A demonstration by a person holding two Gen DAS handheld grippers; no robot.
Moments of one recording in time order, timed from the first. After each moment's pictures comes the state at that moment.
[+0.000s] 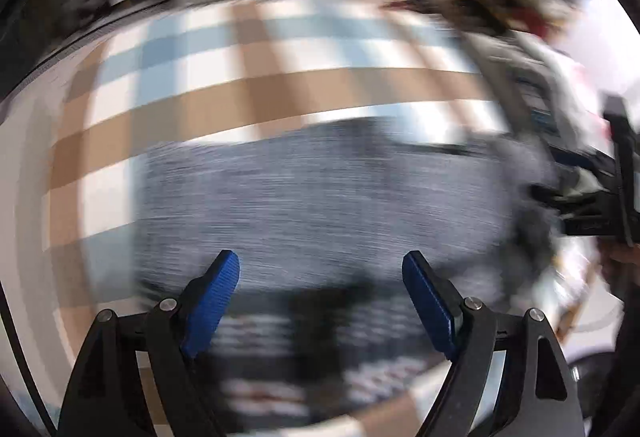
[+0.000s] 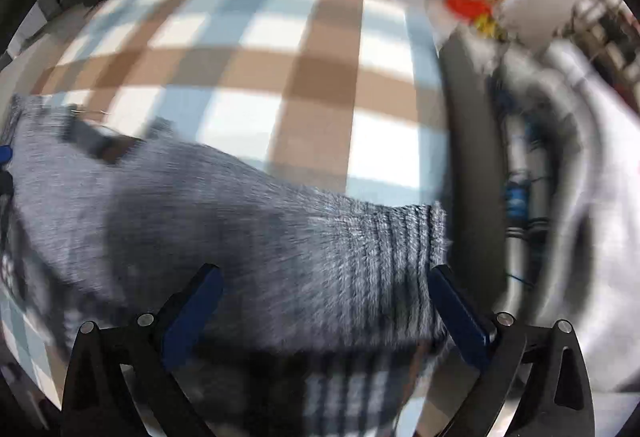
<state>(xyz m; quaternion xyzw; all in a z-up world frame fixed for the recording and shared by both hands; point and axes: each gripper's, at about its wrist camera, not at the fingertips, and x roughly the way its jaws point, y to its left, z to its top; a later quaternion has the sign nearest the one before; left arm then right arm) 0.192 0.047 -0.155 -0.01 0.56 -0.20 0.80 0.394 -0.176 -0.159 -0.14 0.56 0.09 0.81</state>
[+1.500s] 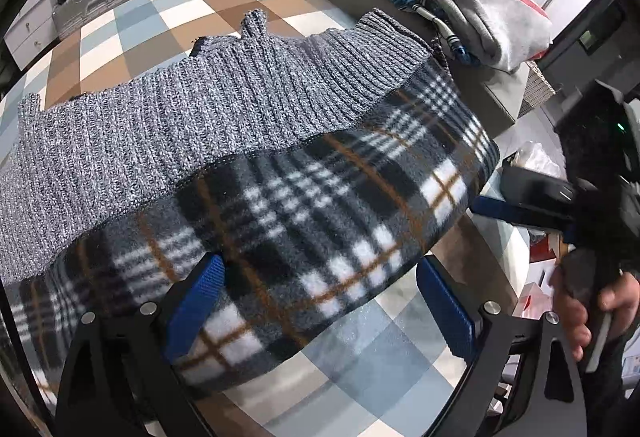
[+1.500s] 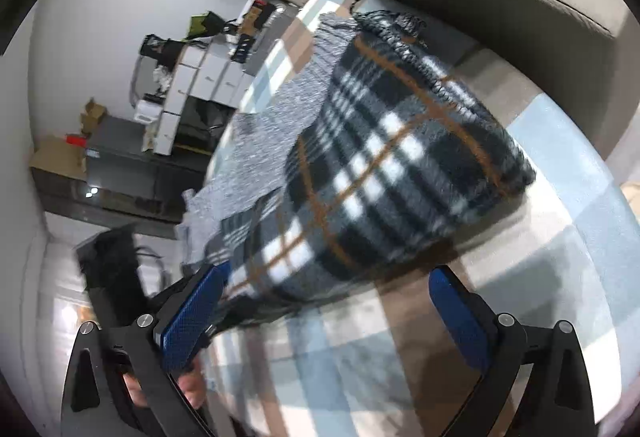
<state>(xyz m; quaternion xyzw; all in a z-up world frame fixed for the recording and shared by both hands) 0.137 -0.075 -0.189 0.08 0.56 -0.31 0.77 0.232 -0.312 -0.217 0.41 0.48 0.15 0.76</state>
